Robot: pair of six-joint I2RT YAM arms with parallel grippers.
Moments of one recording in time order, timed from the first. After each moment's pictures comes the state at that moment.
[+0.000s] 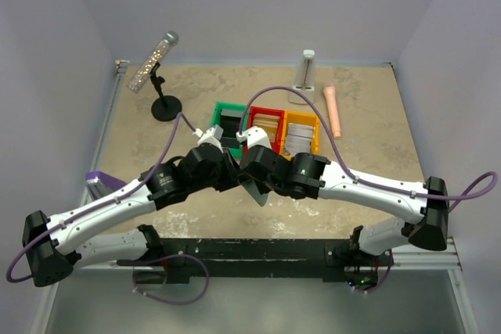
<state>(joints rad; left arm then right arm) -0.97 1.02 0.86 -0.47 -0.11 -1.15 1.20 1.40 1.29 -0.84 0.48 0.52</state>
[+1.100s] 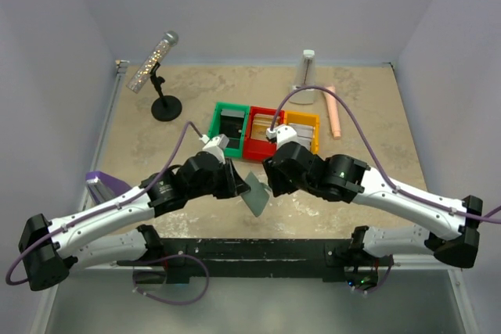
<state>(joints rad) -0.98 0.98 0.73 -0.36 -0.04 -1.01 1.13 1.18 1.18 -0.89 0.38 0.54</state>
